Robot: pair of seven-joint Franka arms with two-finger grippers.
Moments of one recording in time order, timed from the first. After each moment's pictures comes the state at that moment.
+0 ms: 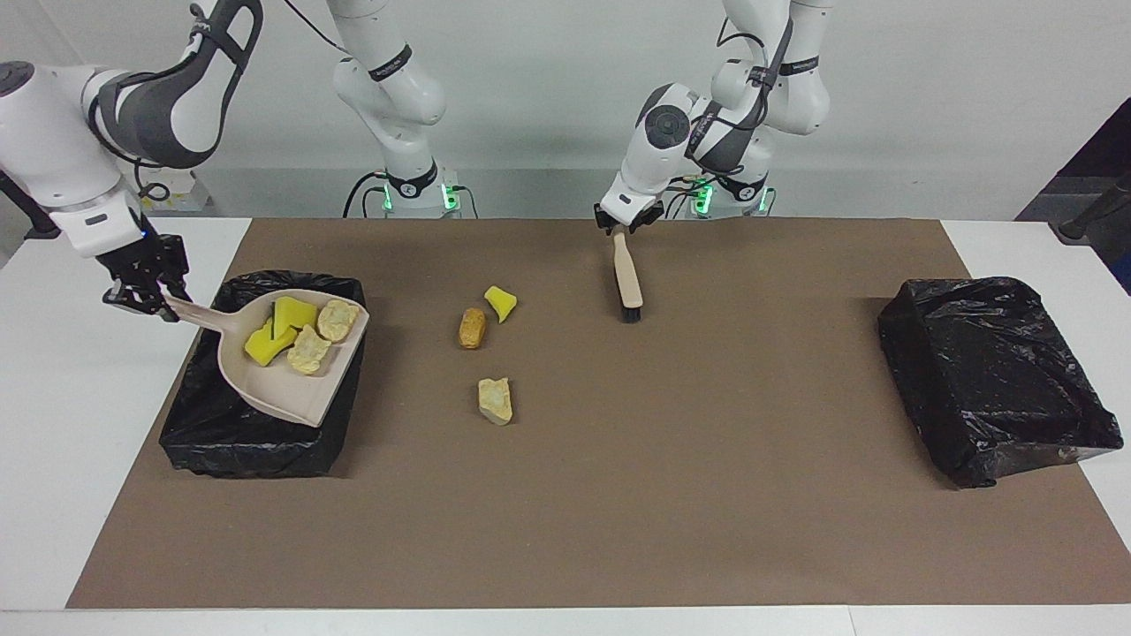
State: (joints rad) left arm -0.66 -0.19 -0.14 -2.48 -0.37 2.13 -0.68; right arm -0.44 0.08 0.04 -1.79 0.00 1.97 -1.82
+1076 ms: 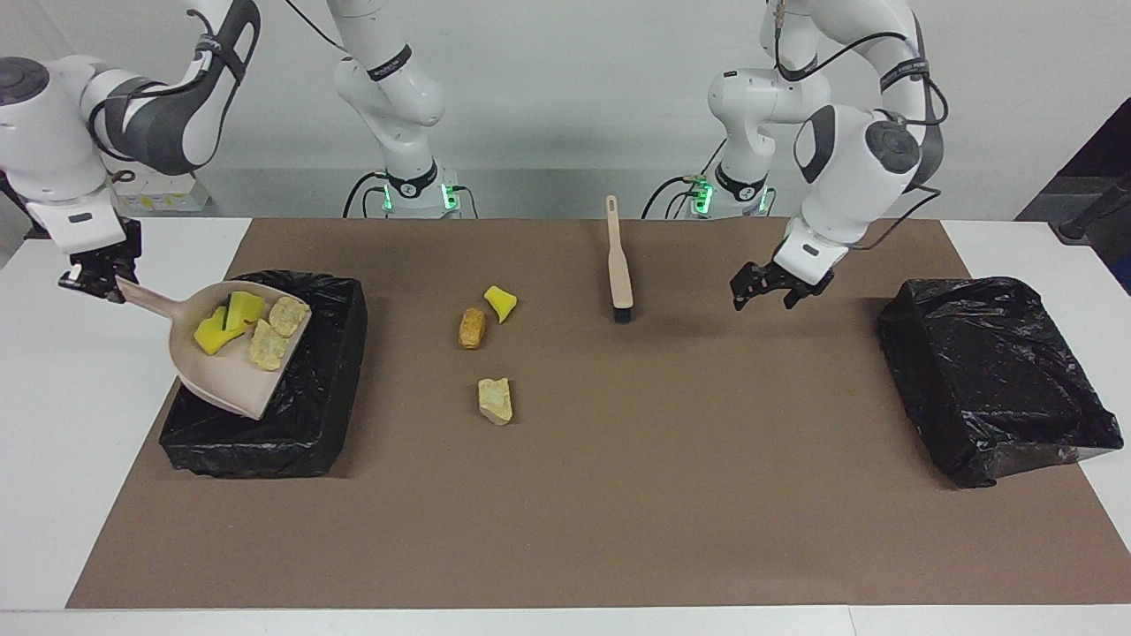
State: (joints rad) left arm -0.07 -0.03 -0.12 -1.98 -0.14 1.92 -0.16; right arm -0.42 0.07 0.06 -1.79 -0.34 1.97 -1.68
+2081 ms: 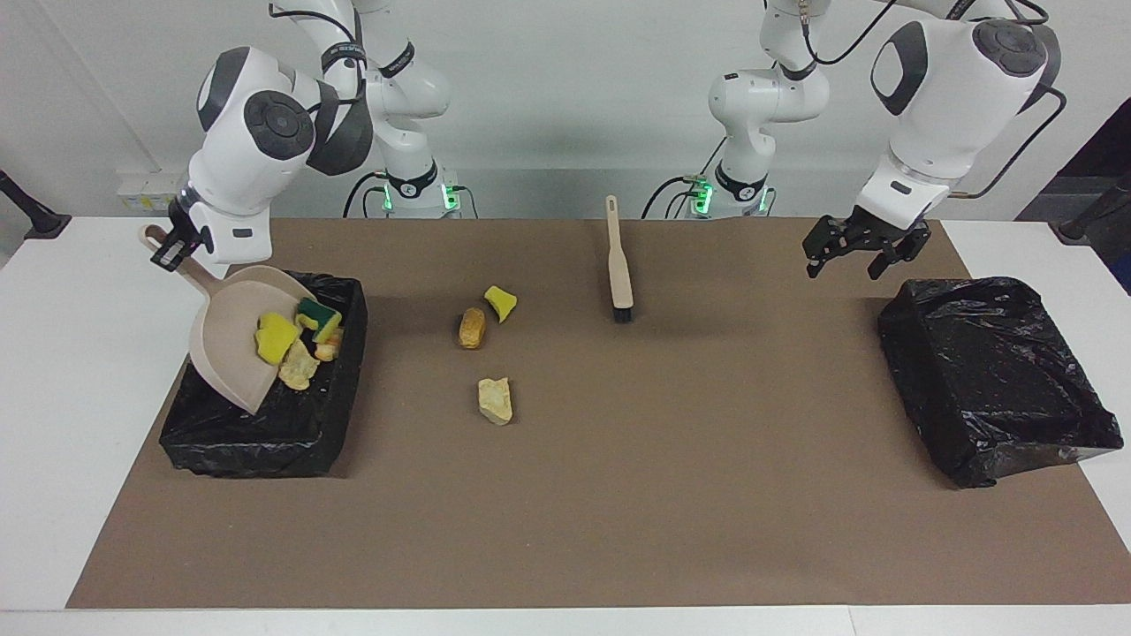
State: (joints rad) left arm -0.02 -0.02 -0.11 -1.74 -0.05 1.72 -0.06; right arm -0.04 0.02 0.06 -1.78 -0.87 1.61 -1.21
